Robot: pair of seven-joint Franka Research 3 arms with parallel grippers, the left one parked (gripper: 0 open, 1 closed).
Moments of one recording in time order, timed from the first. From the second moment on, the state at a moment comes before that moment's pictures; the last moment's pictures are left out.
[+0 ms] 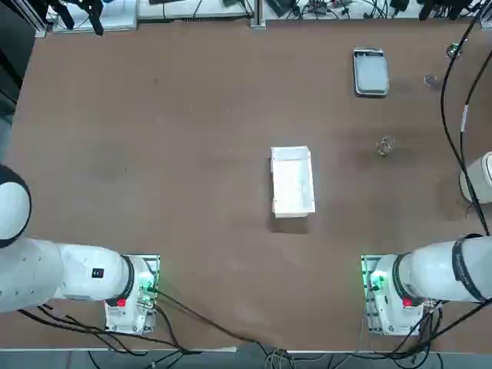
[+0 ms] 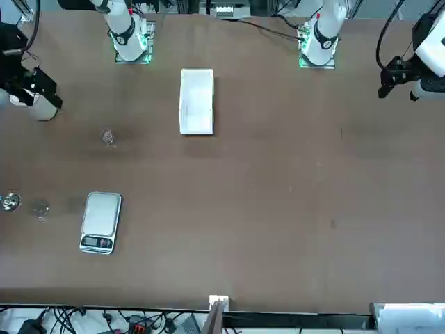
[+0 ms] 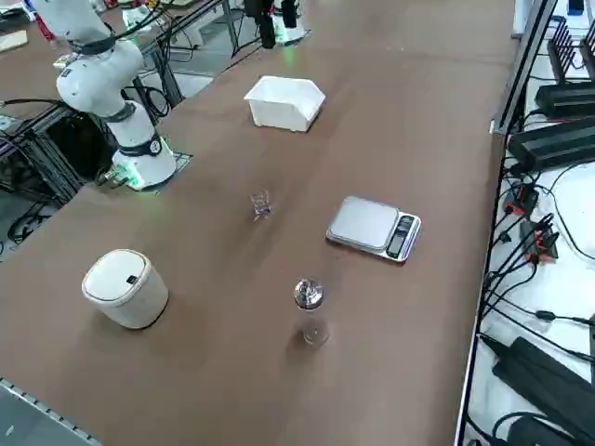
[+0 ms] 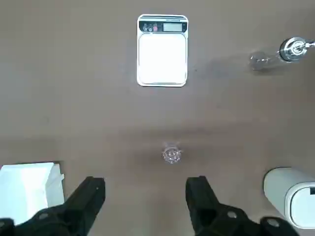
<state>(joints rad) 0.08 -0.07 -0.06 -1.62 -0.02 1.57 0.08</state>
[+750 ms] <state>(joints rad) 0.14 -0.06 -0.03 -1.63 -0.05 1.56 0.27</state>
